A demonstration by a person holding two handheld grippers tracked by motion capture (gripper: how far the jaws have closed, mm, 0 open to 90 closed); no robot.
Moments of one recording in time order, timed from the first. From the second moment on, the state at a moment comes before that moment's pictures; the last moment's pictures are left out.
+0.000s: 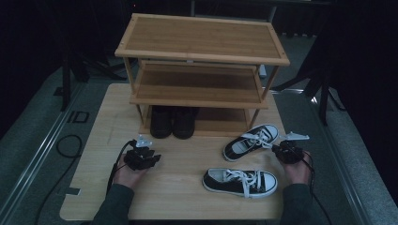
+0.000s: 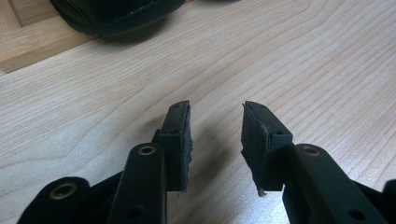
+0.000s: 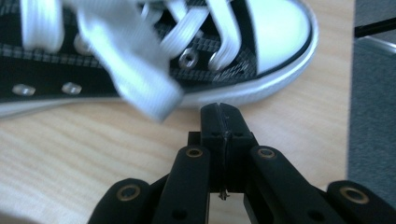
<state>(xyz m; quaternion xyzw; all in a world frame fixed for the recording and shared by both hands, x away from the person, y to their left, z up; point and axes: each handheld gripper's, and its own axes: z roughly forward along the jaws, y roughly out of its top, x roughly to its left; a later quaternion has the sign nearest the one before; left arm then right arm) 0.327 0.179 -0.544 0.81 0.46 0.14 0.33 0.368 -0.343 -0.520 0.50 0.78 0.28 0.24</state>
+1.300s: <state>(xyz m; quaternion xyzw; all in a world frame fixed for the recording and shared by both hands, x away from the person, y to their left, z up) 0.325 0.177 -0.546 0.82 0.46 0.14 0.33 0.459 -0.365 -0.512 0.55 0.76 0.23 0.27</state>
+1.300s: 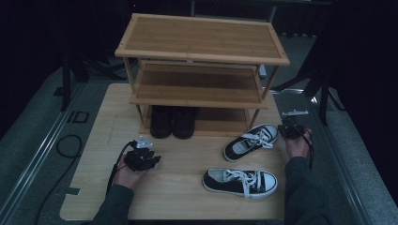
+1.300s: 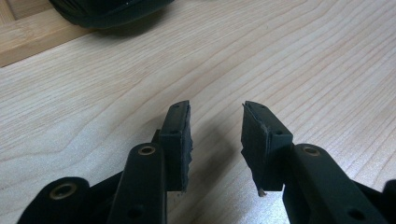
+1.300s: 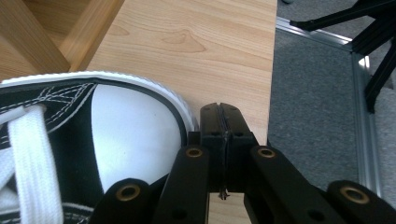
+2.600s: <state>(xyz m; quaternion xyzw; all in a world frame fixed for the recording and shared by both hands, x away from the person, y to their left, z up) 0.324 0.176 -0.547 0.82 0.45 0.13 0.33 0.417 -0.302 -0.517 0.48 0.80 0.30 0.22</state>
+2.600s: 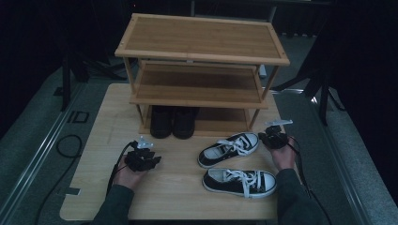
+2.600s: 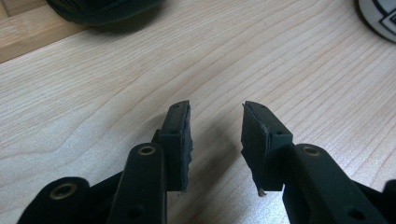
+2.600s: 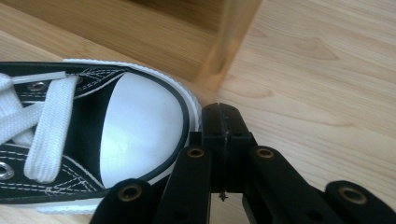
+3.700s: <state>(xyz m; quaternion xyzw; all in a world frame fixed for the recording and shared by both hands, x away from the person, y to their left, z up) 0.324 0.175 -0.547 0.82 0.45 0.13 0.32 0.390 -0.297 -0.530 0.45 0.83 0.25 0.20</state>
